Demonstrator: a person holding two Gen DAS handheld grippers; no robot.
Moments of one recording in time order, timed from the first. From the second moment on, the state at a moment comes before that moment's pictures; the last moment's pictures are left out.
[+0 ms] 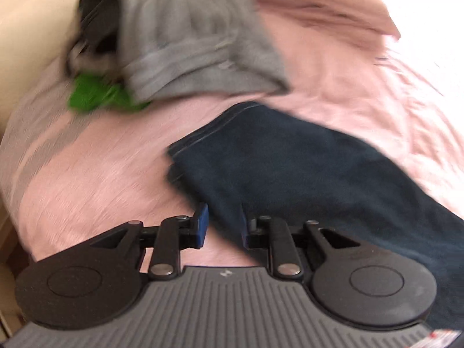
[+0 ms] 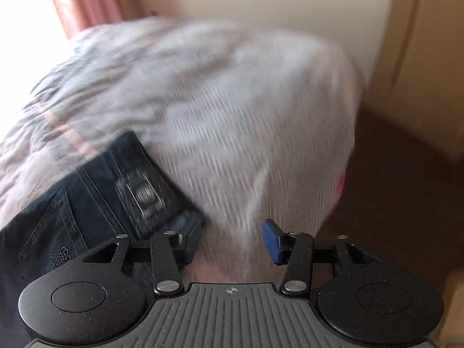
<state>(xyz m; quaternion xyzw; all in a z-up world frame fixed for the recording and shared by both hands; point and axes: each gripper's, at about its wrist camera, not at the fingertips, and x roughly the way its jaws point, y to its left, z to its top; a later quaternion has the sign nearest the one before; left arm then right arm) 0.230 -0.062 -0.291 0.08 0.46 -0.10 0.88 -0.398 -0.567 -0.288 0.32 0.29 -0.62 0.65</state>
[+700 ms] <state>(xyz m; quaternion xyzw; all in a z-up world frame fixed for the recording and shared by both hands) 0.257 -0.066 -0.297 0.04 0.45 -0.20 0.87 -0.292 -0.537 -0.314 0.32 0.34 -0.55 0.69</state>
